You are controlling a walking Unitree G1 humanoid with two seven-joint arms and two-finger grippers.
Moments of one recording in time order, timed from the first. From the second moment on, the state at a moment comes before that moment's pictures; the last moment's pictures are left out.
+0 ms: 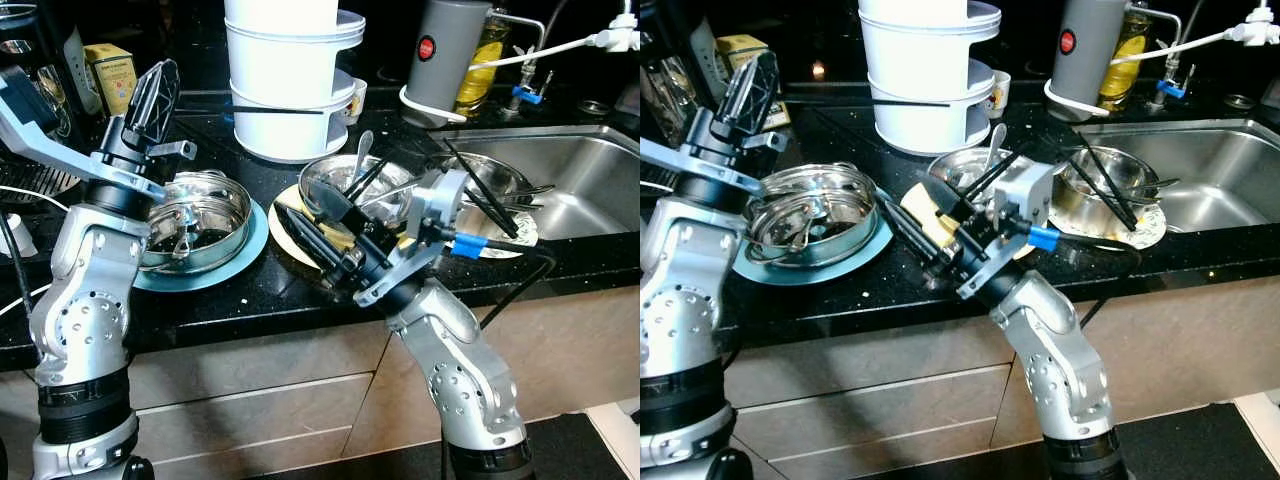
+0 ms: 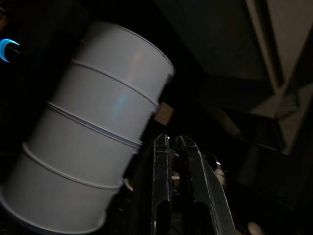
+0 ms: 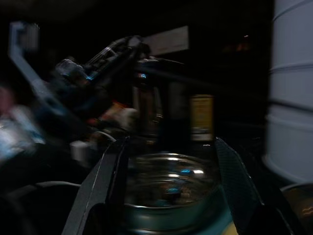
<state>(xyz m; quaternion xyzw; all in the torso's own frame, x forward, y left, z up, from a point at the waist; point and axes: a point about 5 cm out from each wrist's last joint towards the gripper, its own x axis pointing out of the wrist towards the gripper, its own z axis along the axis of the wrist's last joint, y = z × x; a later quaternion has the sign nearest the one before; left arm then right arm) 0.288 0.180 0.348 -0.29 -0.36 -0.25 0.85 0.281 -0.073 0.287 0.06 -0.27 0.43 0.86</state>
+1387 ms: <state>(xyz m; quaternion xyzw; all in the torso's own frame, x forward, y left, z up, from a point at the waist) 0.274 0.164 0.340 -0.20 -0.28 -0.38 0.86 0.300 -0.074 0.302 -0.32 -0.31 0.32 0.84</state>
